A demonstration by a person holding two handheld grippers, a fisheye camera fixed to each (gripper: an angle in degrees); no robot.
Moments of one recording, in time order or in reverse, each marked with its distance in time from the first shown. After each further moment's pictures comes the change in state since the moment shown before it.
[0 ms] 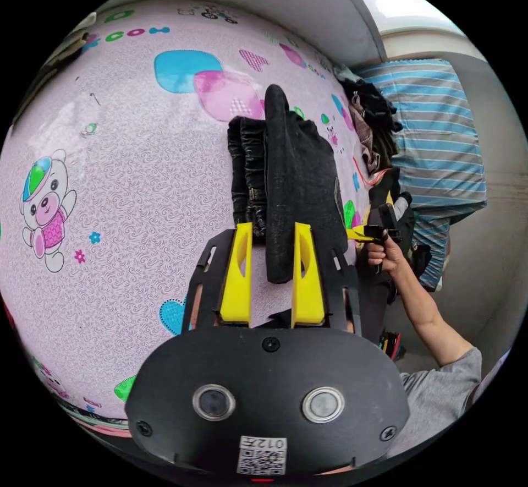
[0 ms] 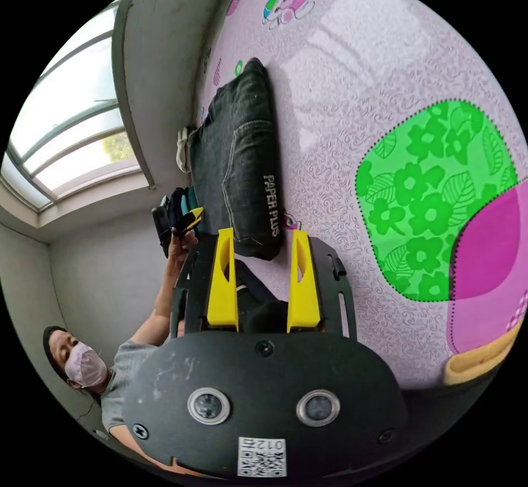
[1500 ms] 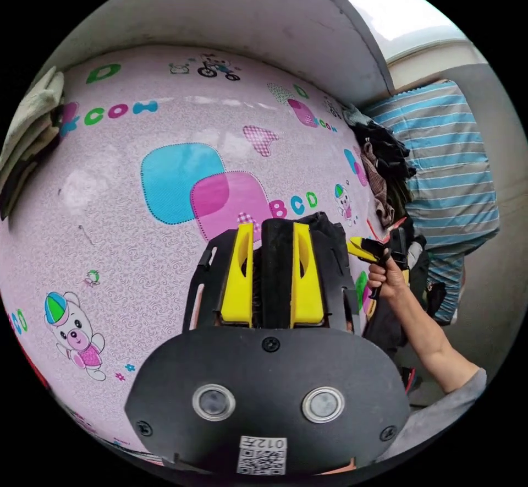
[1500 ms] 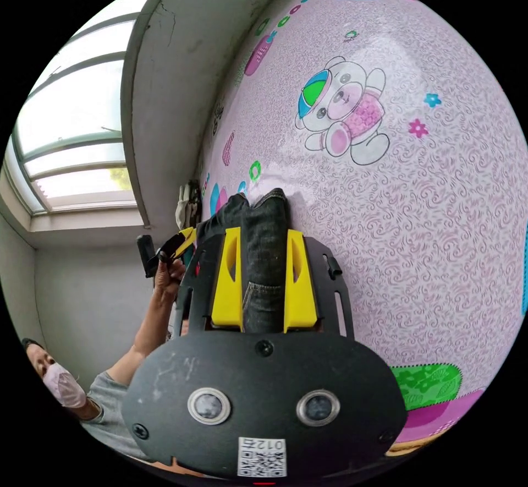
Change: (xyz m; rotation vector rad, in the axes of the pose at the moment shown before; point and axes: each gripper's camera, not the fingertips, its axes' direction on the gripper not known) left arm 0.040 -0.186 -0.016 0.186 -0.065 0.001; right arm 0.001 -0.077 -0.085 0.249 0.056 -0.074
